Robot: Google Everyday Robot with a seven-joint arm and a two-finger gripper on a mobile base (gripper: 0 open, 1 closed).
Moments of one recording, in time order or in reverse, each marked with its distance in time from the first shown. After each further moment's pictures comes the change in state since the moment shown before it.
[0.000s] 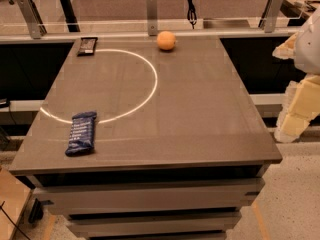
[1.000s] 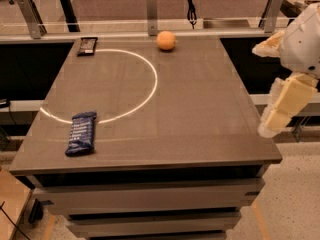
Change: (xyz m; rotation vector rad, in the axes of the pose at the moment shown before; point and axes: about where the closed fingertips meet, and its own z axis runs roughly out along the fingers) arm -0.029 -0.004 0.010 -0.024 -0.171 -0.074
